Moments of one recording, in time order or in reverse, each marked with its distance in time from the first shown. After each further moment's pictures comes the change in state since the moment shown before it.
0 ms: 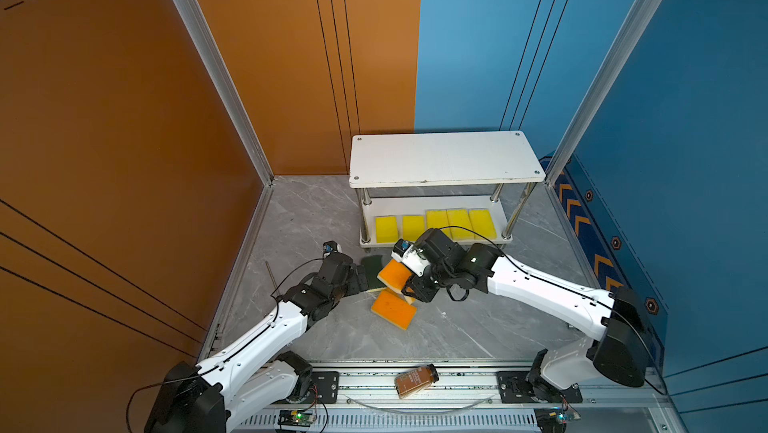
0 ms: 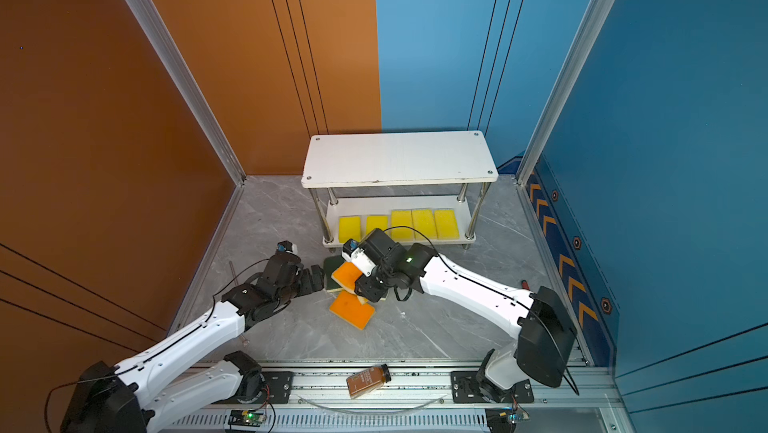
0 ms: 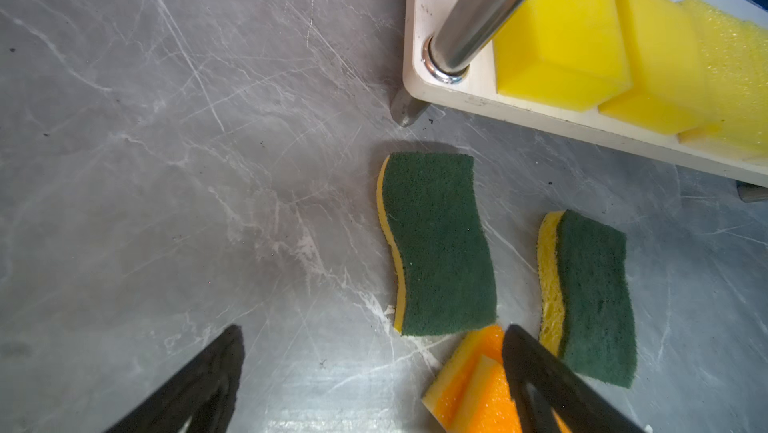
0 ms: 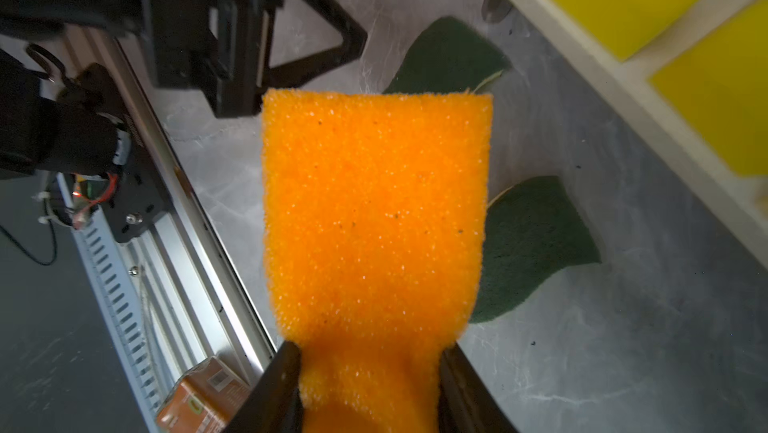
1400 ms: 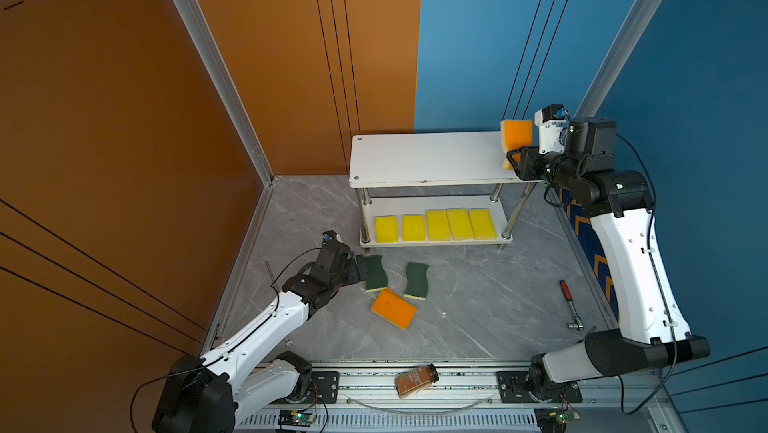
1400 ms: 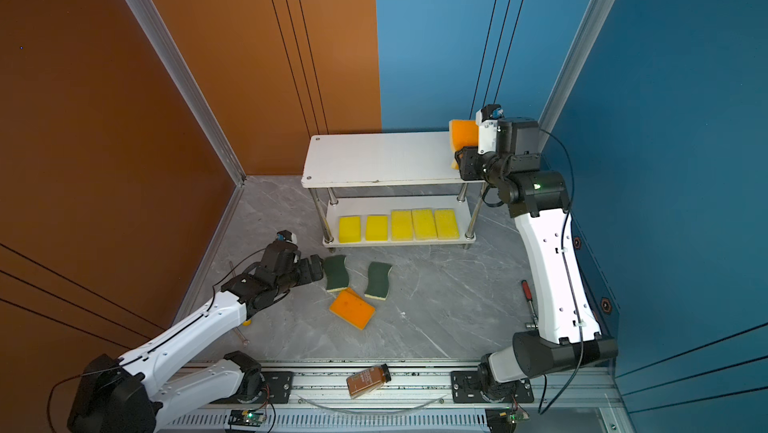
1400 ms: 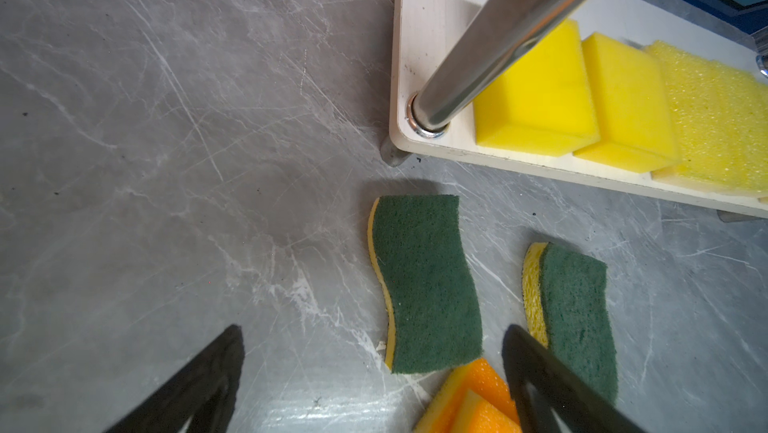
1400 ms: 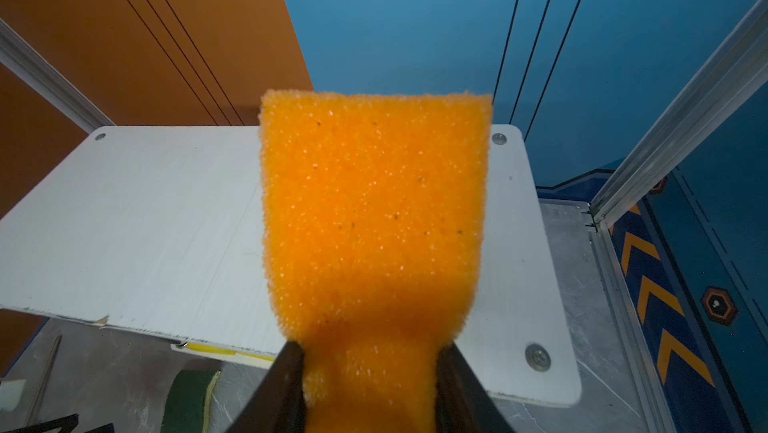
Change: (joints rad) left arm 0.064 0.055 0.083 0.007 0.042 0.066; right arm -0.759 0.045 0.728 -0.210 0.105 0.038
